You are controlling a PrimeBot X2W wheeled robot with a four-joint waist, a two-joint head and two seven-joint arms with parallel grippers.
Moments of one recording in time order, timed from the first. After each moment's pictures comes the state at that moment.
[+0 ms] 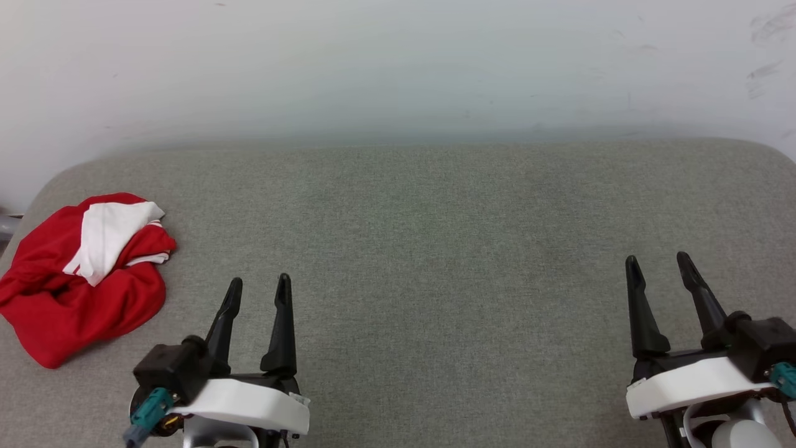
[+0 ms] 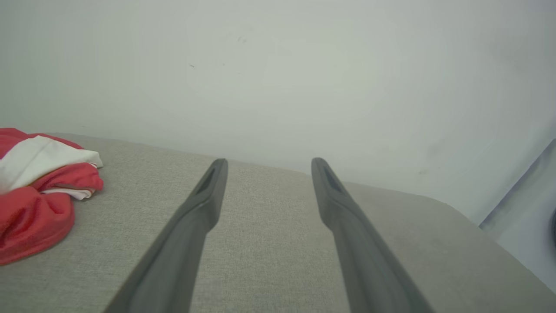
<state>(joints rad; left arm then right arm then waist) 0.00 0.05 -0.11 -0.05 -0.36 0.00 -0.17 -0.05 -0.05 -0.05 0.03 0.15 0.13 -0.18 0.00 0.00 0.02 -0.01</state>
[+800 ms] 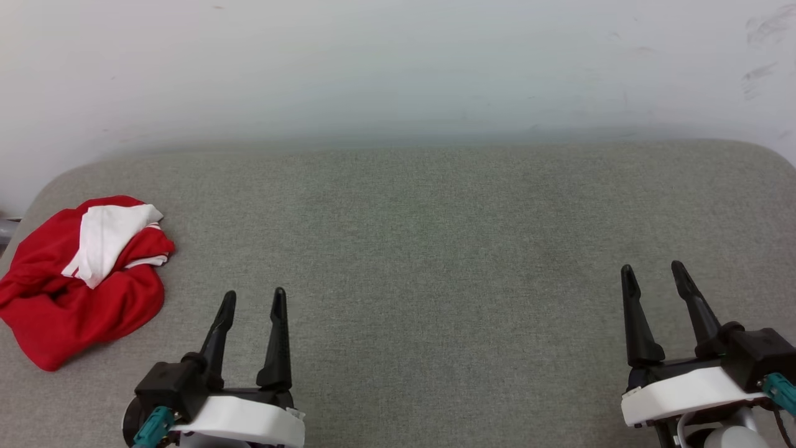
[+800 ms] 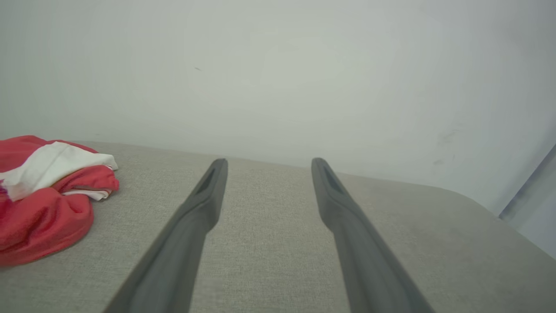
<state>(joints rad) 0.04 0.05 -0.10 -0.03 -0.29 0.00 -0.23 -0.04 -0.05 -0.04 0.07 0.14 0.13 -0.23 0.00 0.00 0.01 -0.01</state>
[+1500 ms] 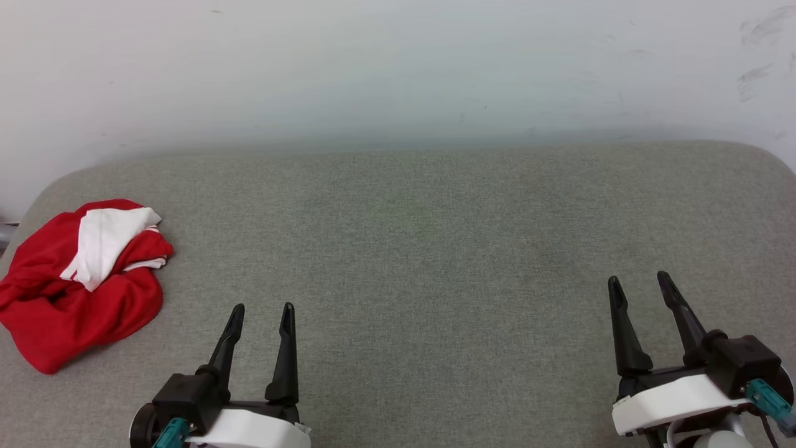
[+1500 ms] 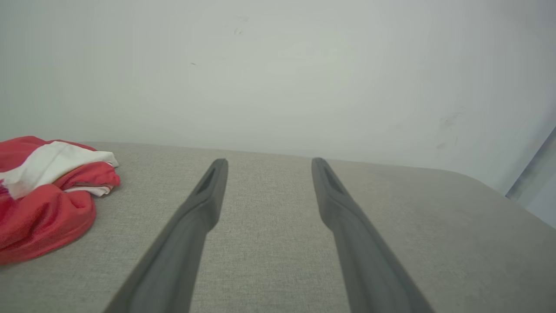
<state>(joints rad) 0.05 0.05 -0.11 0.02 -0.22 -0.02 -0.26 -0.04 -0.05 -0.02 0.12 0.11 0.13 -0.26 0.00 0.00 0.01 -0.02</state>
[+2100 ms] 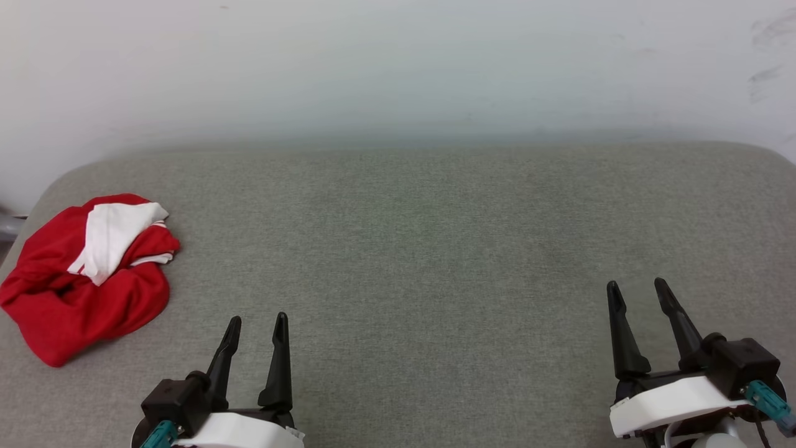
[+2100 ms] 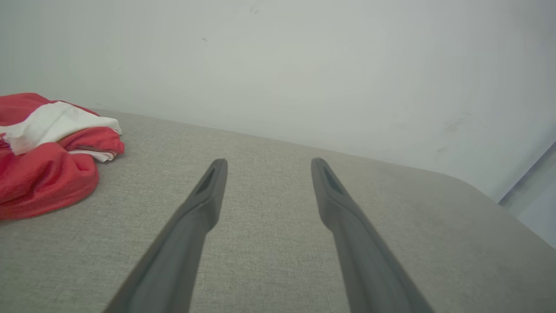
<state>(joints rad) 0.05 0.05 -0.08 0.07 -0.32 -0.05 -0.26 -0.04 -0.05 -0.01 0.16 0.18 0.13 -0.26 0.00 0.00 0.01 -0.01</state>
